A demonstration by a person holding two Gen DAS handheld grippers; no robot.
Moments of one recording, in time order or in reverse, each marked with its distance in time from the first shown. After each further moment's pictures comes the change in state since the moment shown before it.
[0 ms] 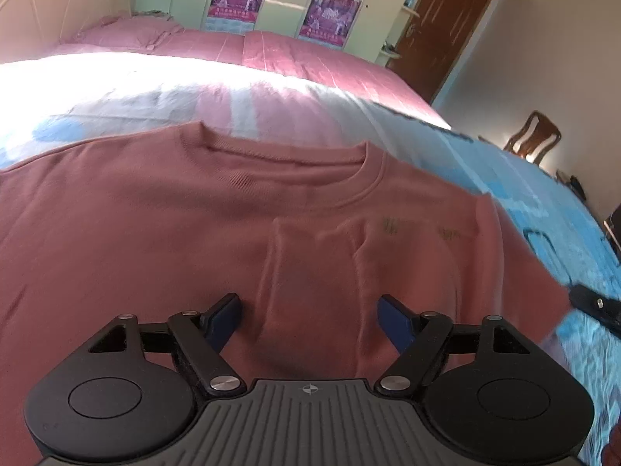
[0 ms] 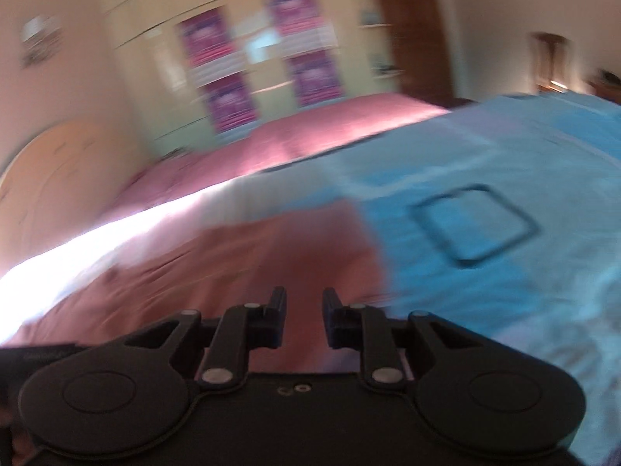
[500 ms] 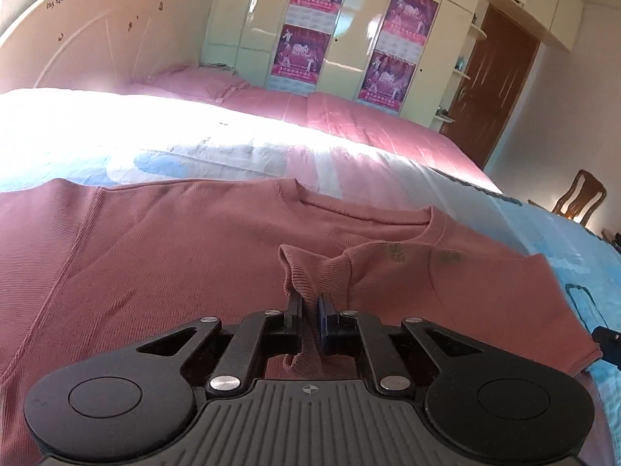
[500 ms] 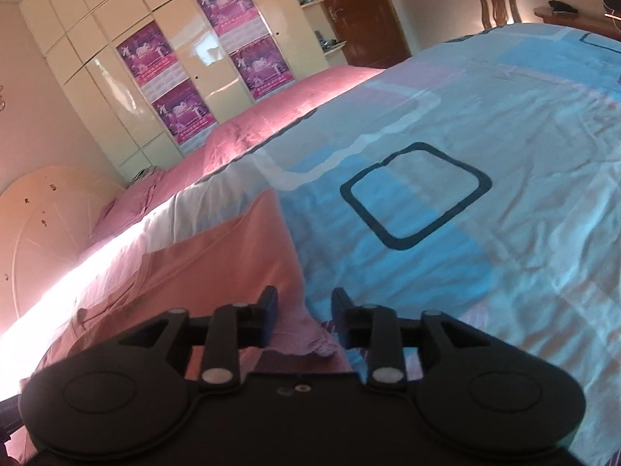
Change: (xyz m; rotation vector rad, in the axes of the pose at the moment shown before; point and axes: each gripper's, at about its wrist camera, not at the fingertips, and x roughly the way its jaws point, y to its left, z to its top) left arm -0.042 0.022 -0.019 -0.078 -0.206 0.171; right arm 0.032 -0.049 -0.005 0.167 0.057 -0.003
